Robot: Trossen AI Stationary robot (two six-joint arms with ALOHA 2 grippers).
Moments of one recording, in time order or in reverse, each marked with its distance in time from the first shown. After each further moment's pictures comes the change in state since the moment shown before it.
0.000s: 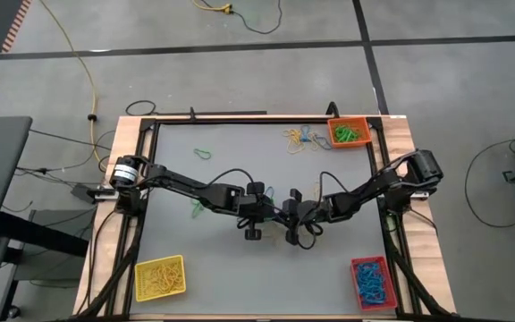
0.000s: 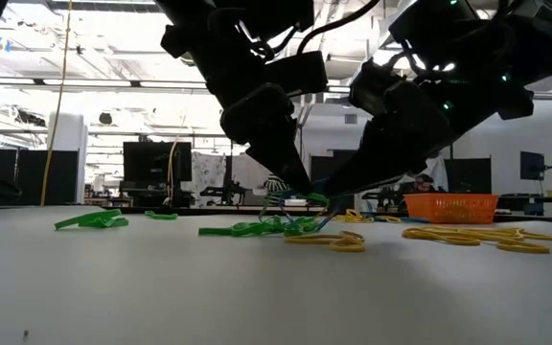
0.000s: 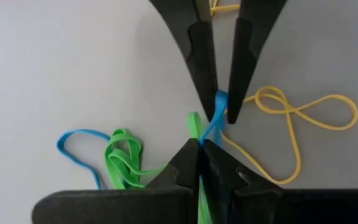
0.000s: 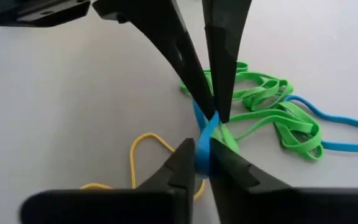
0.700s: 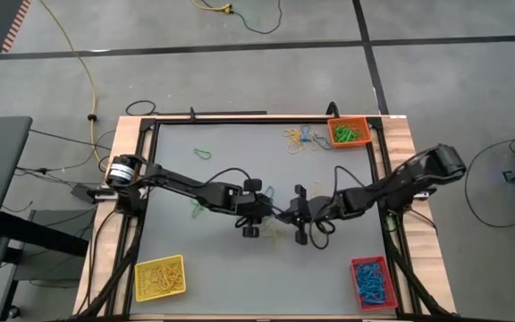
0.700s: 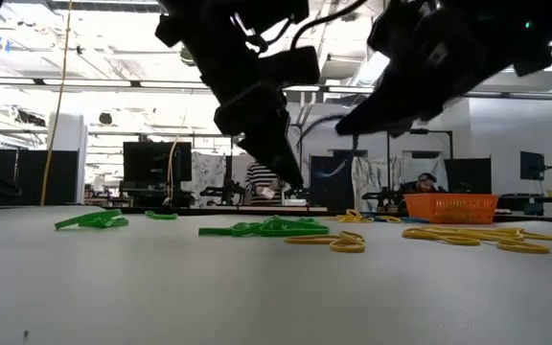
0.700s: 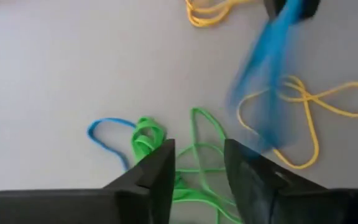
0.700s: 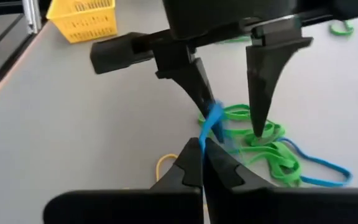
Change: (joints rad) left arm 0.000 -0.038 -0.001 -0.053 -0.071 0.022; right arm 0.029 -0.243 -0.001 -0.164 -0.001 -0.097
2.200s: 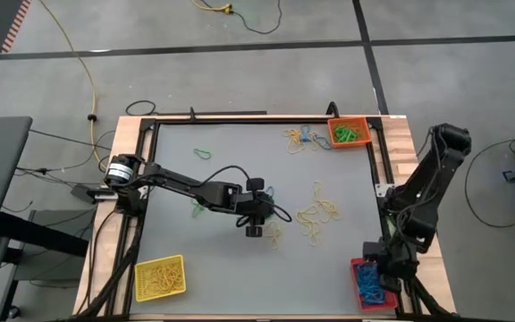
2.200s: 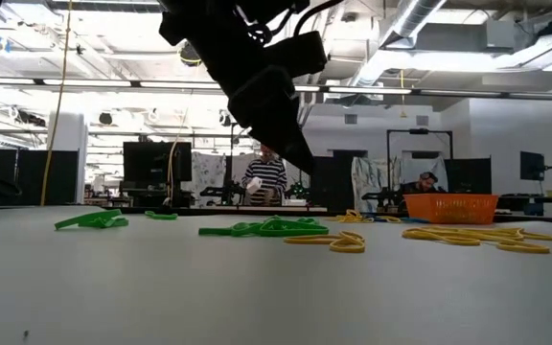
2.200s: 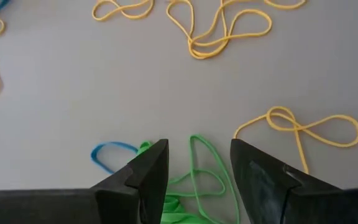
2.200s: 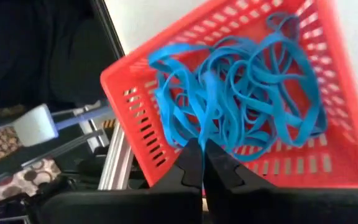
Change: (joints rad) left arm 0.000 -0.005 0.000 0.068 0.021 -0.003; right arm 0.855 -0.379 -0.003 -0.878 -0.364 1.297
